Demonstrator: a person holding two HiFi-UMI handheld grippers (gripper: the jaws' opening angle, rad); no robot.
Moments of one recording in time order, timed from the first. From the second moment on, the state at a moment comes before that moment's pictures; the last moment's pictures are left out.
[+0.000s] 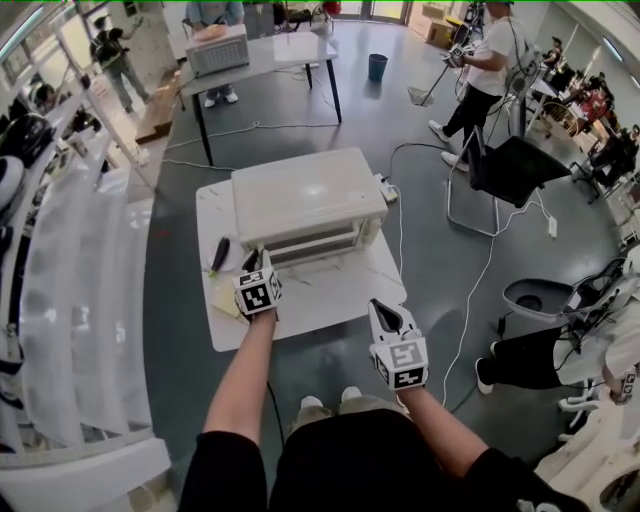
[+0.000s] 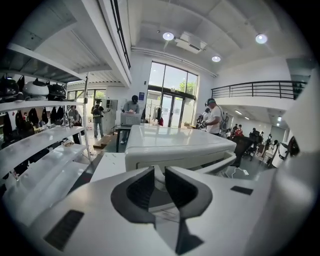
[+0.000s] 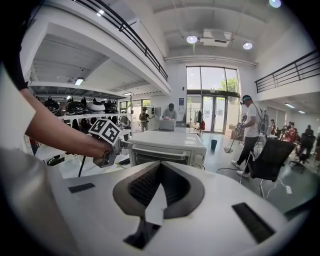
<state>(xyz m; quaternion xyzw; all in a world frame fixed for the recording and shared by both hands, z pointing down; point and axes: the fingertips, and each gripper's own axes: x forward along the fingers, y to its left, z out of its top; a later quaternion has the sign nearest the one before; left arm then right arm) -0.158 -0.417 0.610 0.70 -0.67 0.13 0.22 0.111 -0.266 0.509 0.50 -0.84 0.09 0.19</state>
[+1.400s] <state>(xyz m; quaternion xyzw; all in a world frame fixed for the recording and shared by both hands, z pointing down) -0.123 -0.123 0.472 0.72 -0.67 -0.02 0.16 0.146 -0.197 0.456 0.47 -0.87 0.04 0.15</state>
